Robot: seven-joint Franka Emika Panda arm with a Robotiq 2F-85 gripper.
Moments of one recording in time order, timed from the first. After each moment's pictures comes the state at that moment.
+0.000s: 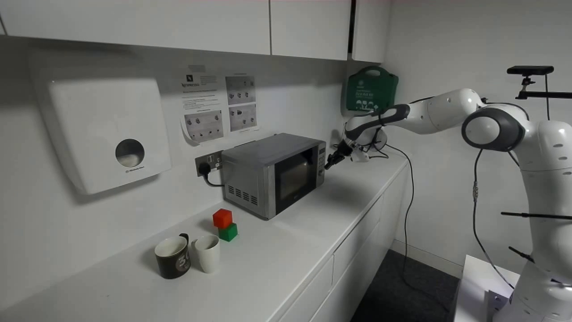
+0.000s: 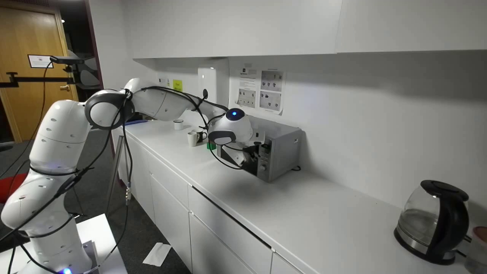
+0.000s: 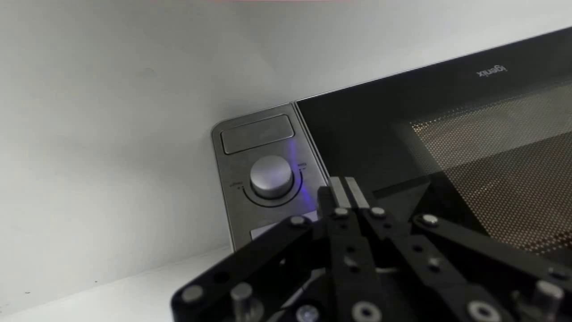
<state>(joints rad) -0.27 0.44 0.01 -1.65 0.65 2.57 -0.58</state>
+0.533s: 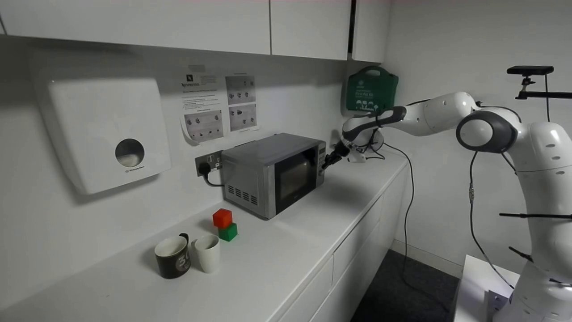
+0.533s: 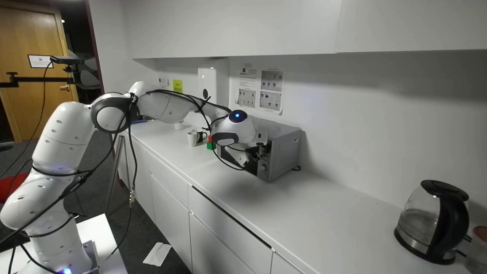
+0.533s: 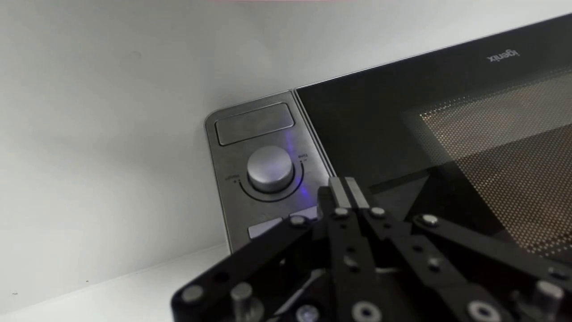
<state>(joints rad) -0.29 0.49 0.05 -1.59 0.65 2.58 -0.58</state>
